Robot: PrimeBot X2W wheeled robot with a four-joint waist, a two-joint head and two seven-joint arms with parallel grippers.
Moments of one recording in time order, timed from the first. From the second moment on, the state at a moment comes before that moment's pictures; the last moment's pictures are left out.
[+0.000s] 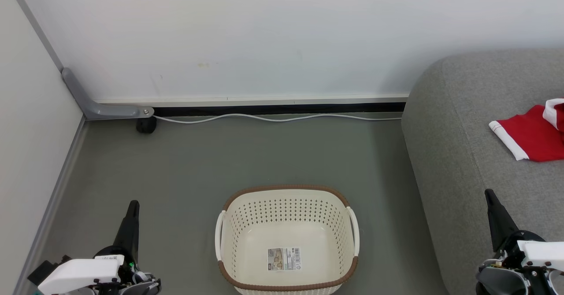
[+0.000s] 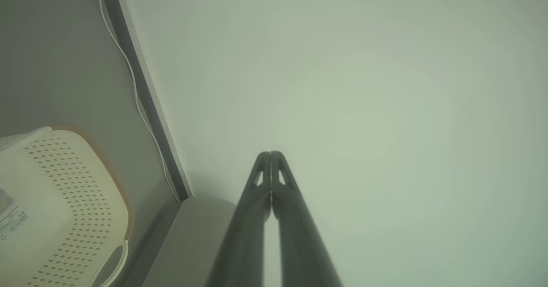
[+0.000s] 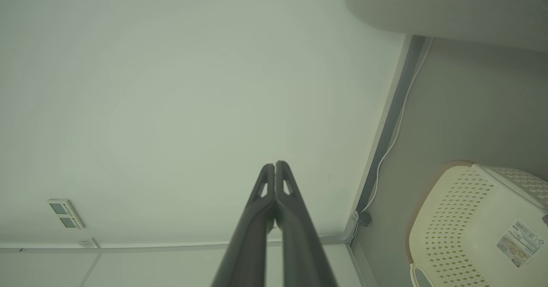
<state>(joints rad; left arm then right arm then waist) -0.05 0.03 0.08 0.27 -1.60 -0.12 0.11 -0.09 -0.04 -0.13 0.28 1.60 0.13 0.11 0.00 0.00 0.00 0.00</state>
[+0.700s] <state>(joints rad) -0.05 0.03 0.08 0.27 -1.60 -0.12 0.11 -0.09 -0.04 -0.13 0.28 1.60 0.13 0.11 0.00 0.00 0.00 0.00</state>
